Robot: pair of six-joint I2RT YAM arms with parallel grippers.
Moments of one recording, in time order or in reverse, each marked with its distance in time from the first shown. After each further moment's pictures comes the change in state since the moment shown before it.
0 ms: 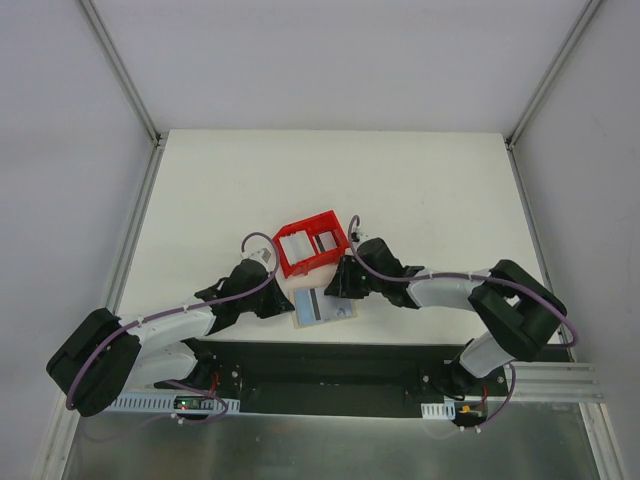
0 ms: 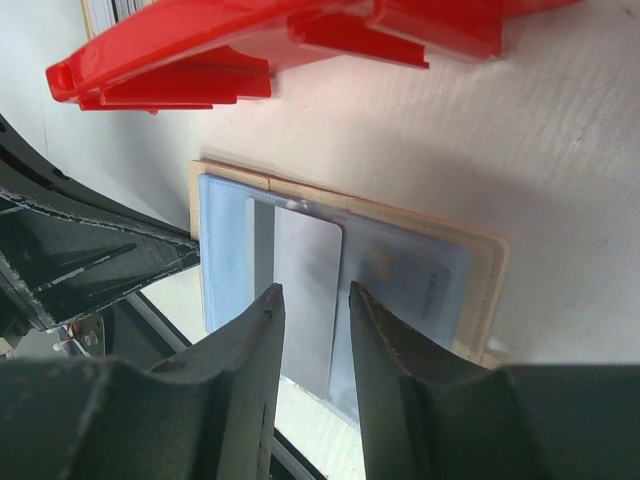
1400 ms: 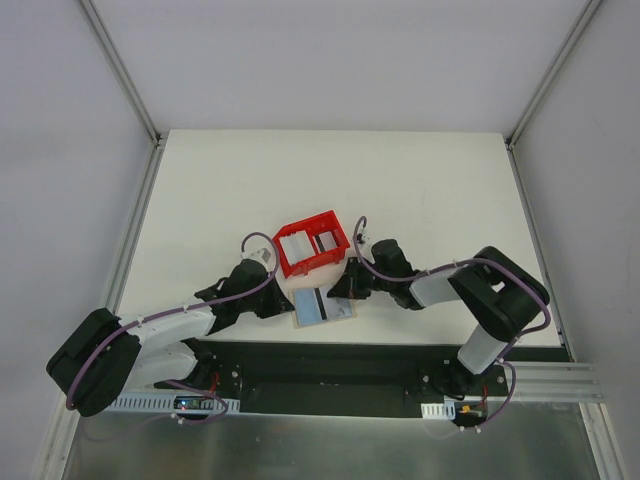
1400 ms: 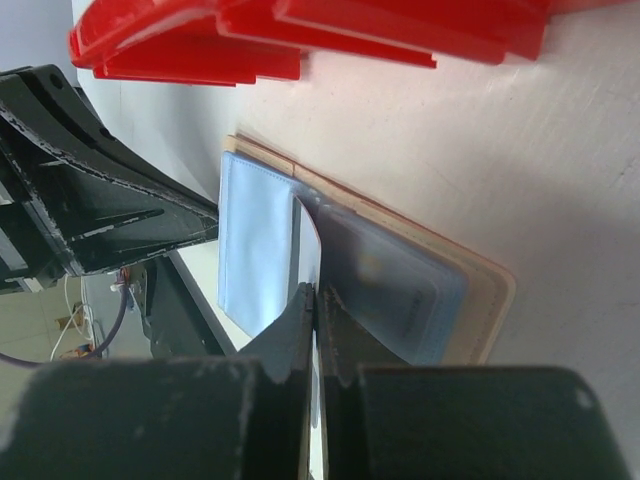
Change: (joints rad) left arm 0.000 0.000 0.000 0.000 0.000 0.000; right arm -0.121 0.131 -0.098 0.331 -0.298 -0.003
